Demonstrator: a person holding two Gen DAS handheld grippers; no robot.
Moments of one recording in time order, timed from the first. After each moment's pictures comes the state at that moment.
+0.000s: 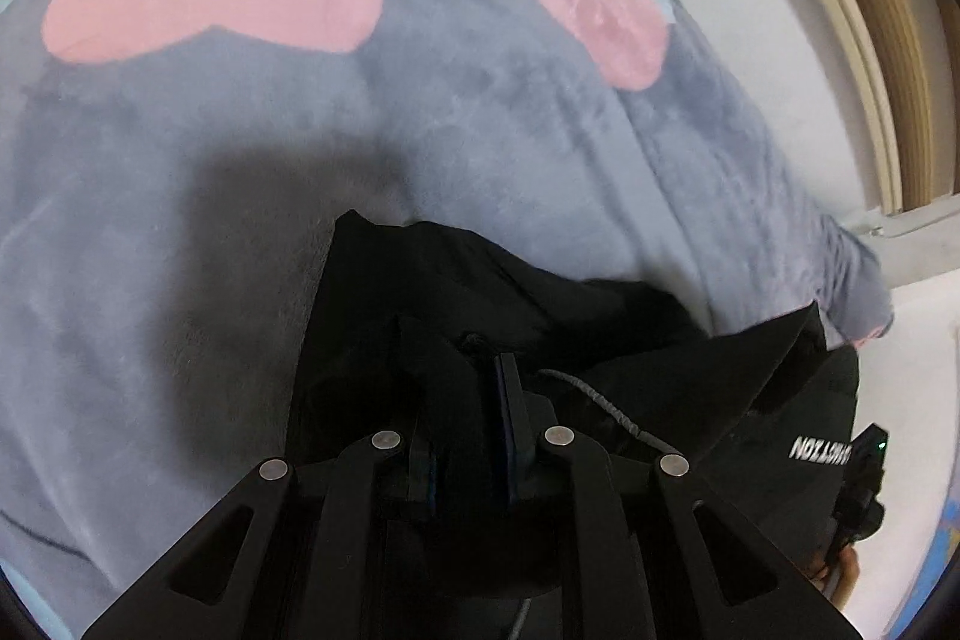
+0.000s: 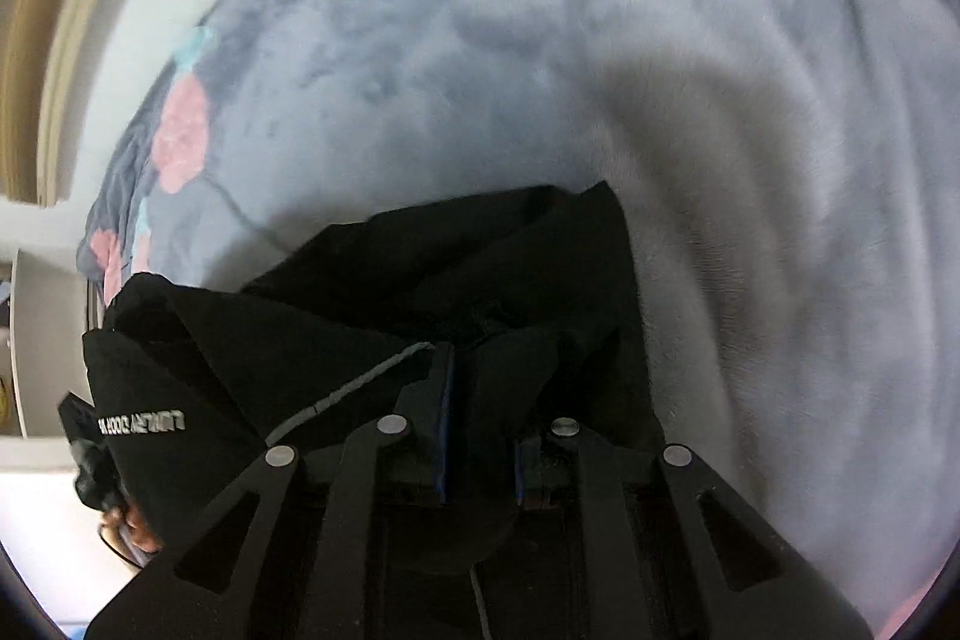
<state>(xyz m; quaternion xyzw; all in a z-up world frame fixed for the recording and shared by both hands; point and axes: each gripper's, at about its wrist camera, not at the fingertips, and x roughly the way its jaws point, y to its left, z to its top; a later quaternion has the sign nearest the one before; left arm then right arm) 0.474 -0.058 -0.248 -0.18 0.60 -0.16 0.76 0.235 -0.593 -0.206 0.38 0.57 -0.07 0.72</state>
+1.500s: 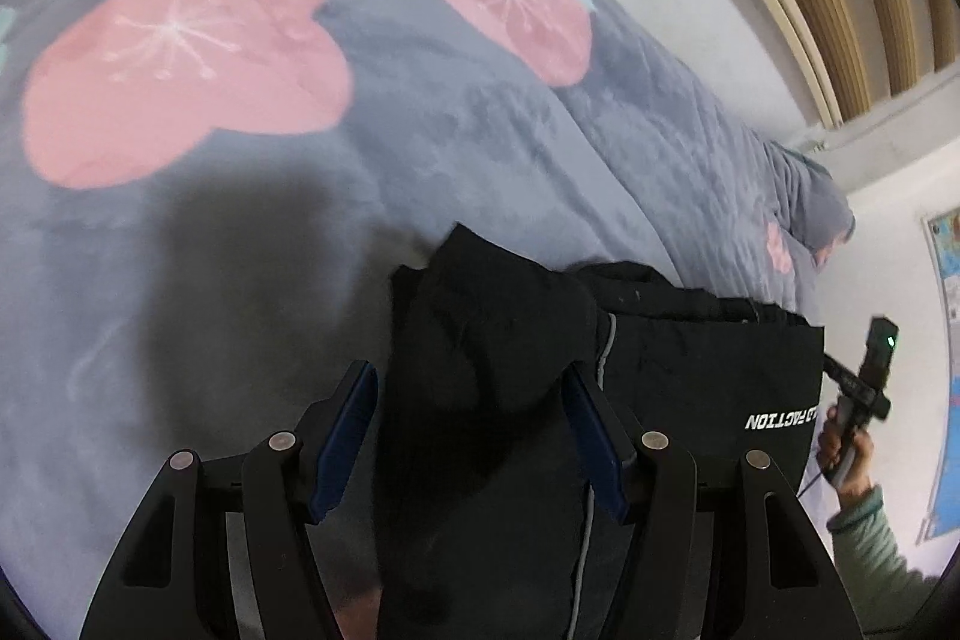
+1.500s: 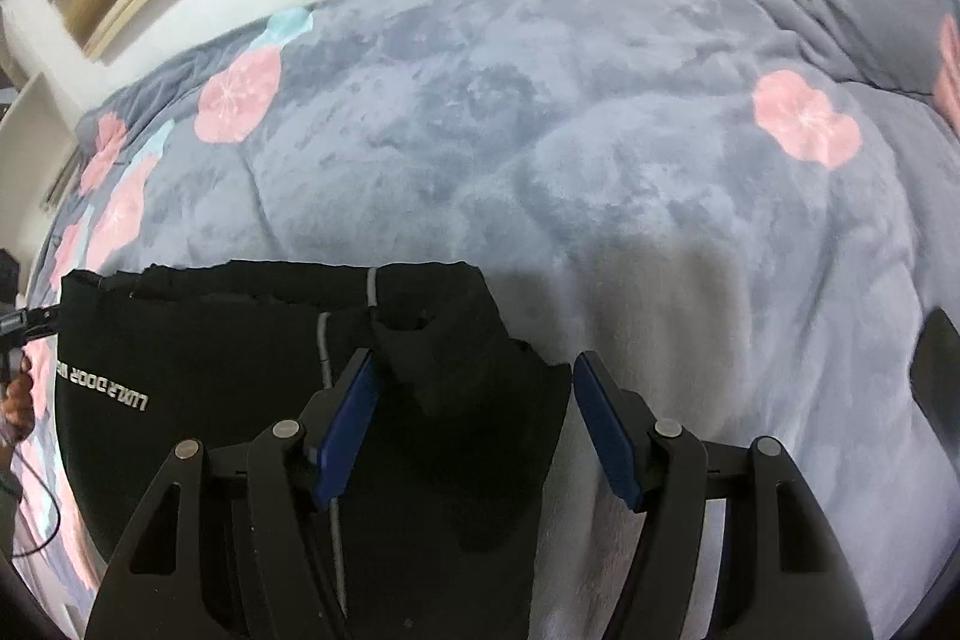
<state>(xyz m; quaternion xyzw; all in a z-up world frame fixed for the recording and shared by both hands) 0.483 -0.027 -0.213 -0.12 0.59 -0.27 0.75 0.245 -0.593 -0.147 0.15 0.51 -0.02 0.85</state>
